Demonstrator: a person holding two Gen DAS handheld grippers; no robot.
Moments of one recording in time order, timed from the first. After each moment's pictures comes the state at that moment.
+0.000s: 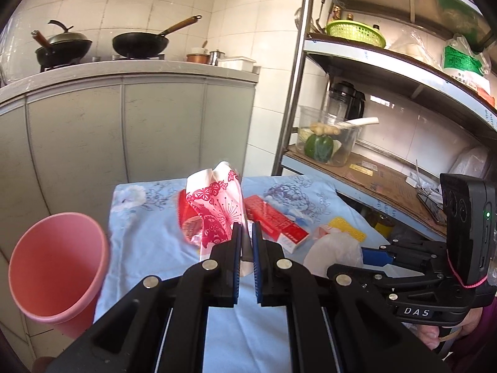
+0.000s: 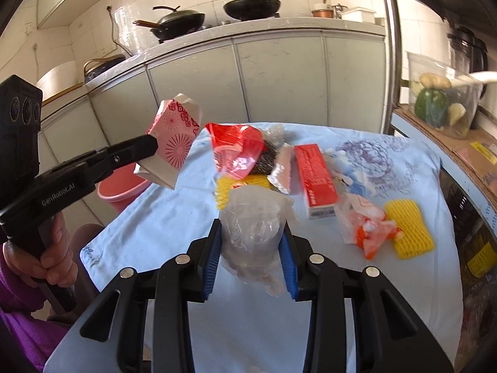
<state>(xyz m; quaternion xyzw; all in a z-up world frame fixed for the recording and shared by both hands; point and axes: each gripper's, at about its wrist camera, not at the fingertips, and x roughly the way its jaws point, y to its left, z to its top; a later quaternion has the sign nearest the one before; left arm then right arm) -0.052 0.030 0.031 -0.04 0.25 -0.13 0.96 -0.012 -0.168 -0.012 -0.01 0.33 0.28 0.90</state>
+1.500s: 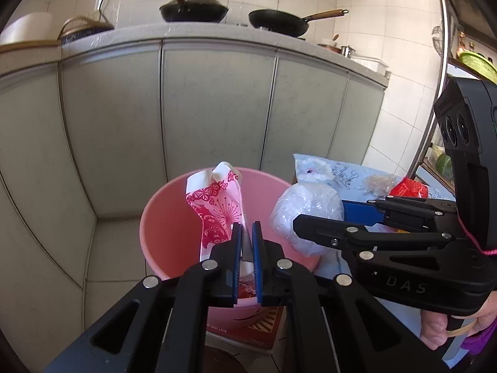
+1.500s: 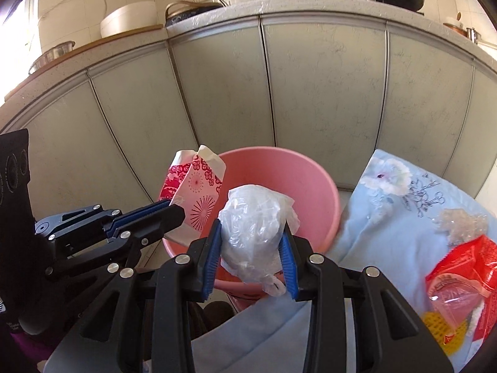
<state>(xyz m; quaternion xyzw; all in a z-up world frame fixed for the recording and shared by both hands) -0.067 0.241 -0.020 -0.09 0.30 0.11 0.94 0.053 0.117 -0.033 -0.10 0.36 0.45 0.81</state>
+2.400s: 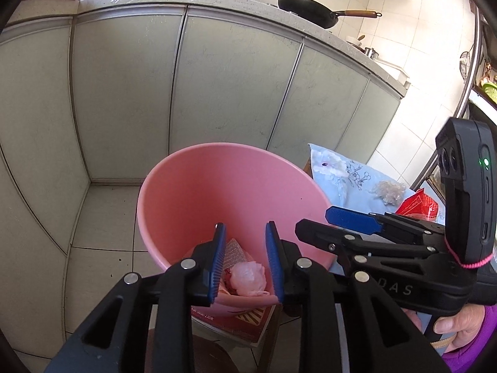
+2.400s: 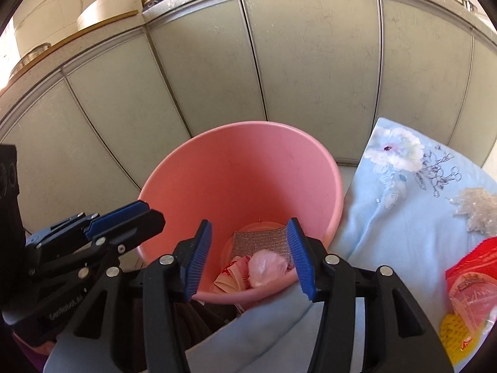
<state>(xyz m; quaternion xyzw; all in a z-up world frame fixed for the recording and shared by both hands) -0.053 0.262 -0.039 -0.17 0.32 0.11 0.92 0.066 0.124 -0.050 -0.10 0.39 0.43 0.81</state>
